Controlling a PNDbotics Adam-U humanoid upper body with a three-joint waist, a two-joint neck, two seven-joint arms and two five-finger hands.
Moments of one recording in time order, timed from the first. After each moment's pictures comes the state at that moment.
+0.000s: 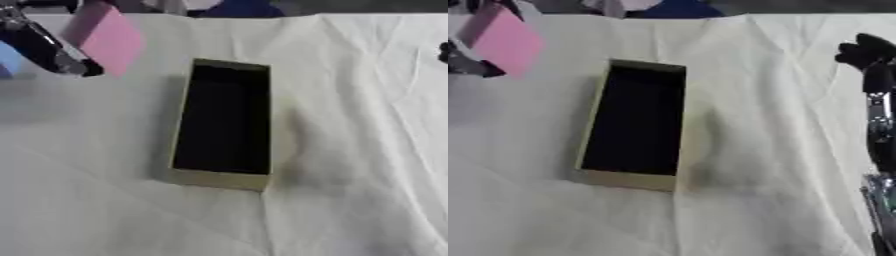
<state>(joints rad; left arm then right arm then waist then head) -0.98 0.66 -0.35 -1.66 -0.53 -0.22 -0.68 -0.08 -0.35 -0.12 -1.98 0.08 -0.42 -0.13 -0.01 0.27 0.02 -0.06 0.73</state>
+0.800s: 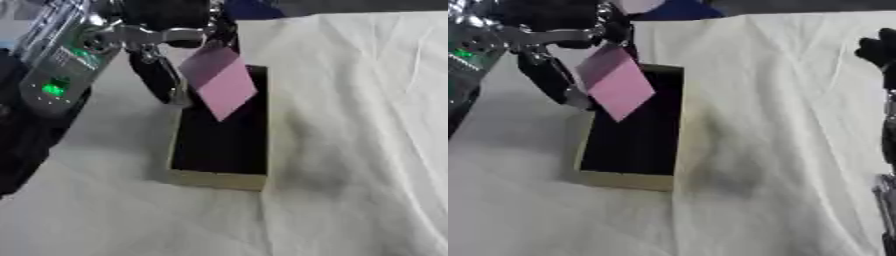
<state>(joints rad) -1.03 0.40 -0.48 -1.61 -0.67 -0.27 -0.72 -0.09 -0.35 -0.14 -1.98 0.08 -0.42 -0.15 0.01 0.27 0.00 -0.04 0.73</state>
